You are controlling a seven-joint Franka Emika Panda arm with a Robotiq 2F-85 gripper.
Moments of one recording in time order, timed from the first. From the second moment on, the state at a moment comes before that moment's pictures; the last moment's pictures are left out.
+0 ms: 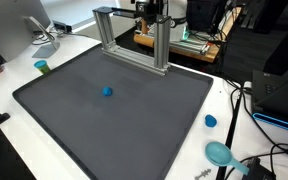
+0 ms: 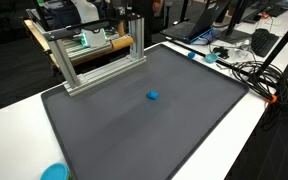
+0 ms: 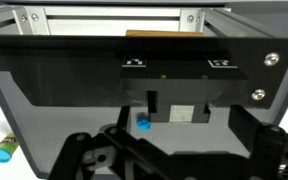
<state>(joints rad) -0.02 -0.73 0.02 -2.74 -0.03 2.22 0.02</state>
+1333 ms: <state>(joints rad) -0.02 -0.69 -0.01 -2.75 -0.03 2.22 -0.01</state>
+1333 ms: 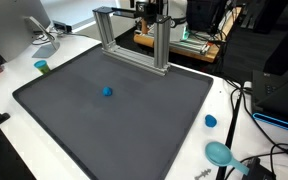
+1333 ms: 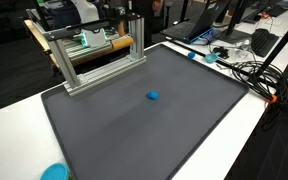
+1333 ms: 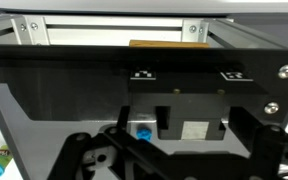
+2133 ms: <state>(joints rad) -0.04 -0.71 0.01 -2.74 -0.04 2.20 0.03</state>
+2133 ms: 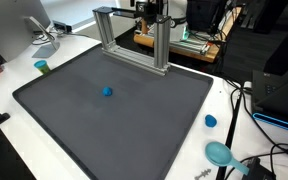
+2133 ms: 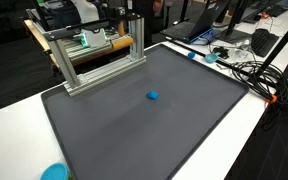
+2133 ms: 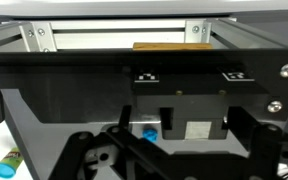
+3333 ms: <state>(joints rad) -0.03 -0.73 0.07 -2.74 -0.04 2.16 0.12</state>
